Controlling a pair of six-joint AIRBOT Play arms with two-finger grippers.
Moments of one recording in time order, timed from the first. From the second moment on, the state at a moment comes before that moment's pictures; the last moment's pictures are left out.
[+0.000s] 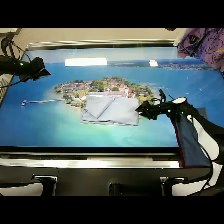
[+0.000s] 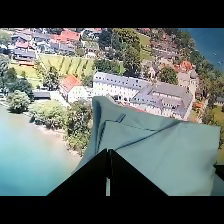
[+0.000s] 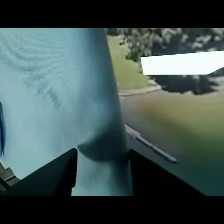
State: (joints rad) left arm 0.08 -1.51 1.79 1.12 -1.32 -1.70; right arm -0.04 -1.68 1.07 -0.54 1.00 1.22
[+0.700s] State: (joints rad) left arm 0.08 -1.52 1.79 1.12 -1.32 -1.70; right arm -0.05 -1.69 1.29 -0.52 0.92 1.39
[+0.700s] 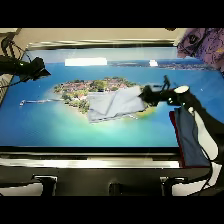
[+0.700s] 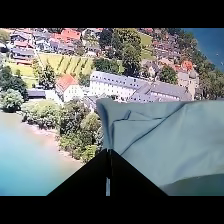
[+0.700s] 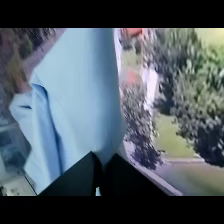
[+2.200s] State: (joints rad) left arm 0.08 -1.52 1.79 1.12 -1.38 -1.70; right arm -0.44 -1.31 1.68 -1.39 1.12 2.38
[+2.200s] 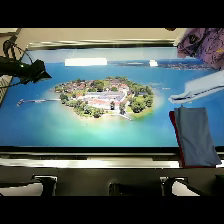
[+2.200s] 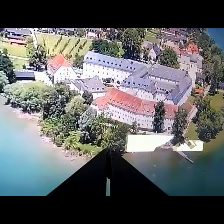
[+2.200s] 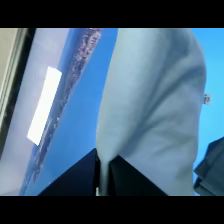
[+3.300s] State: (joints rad) left arm 0.08 -1.52 1.79 1.11 -1.39 -1.70; right arm -0.44 -1.12 1.38 -1.78 1.58 2.23
